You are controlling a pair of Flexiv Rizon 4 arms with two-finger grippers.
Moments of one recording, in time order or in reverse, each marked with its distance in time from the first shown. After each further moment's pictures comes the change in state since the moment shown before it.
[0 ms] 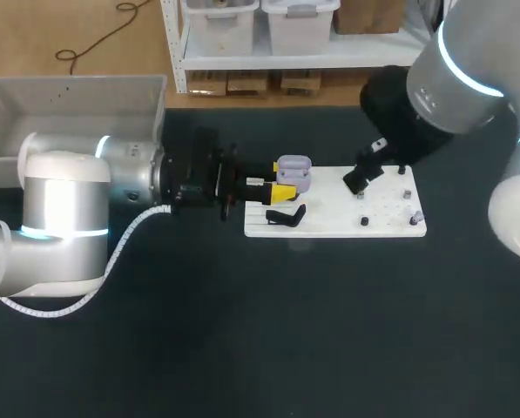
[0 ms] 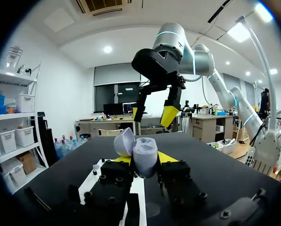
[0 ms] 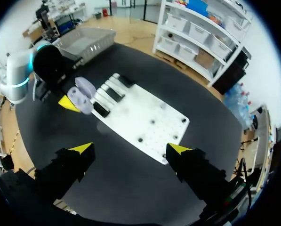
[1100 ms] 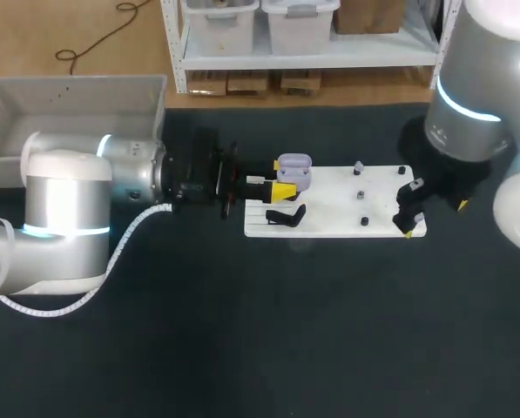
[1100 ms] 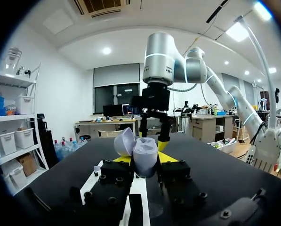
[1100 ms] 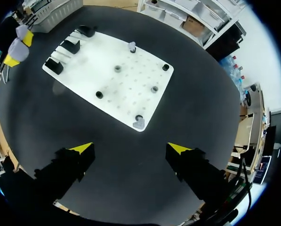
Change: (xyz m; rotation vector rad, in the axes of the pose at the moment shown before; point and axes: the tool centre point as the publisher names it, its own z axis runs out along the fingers) left arm 0.001 0.004 0.000 0.004 -0.007 0.010; right arm 0.082 -0.065 0.058 0.090 0.274 0.076
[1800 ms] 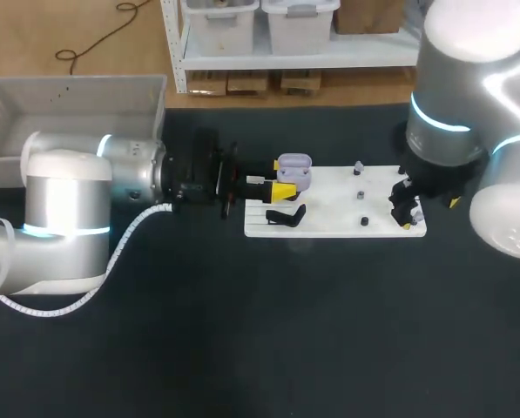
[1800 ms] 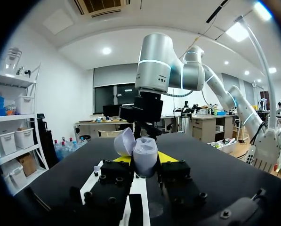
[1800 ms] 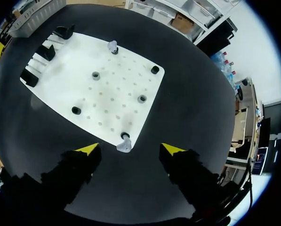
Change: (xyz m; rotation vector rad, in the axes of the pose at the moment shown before) left arm 0.000 0.000 0.000 0.000 0.000 0.000; right arm -0.023 -0.016 0.029 0.096 -0.008 0.064
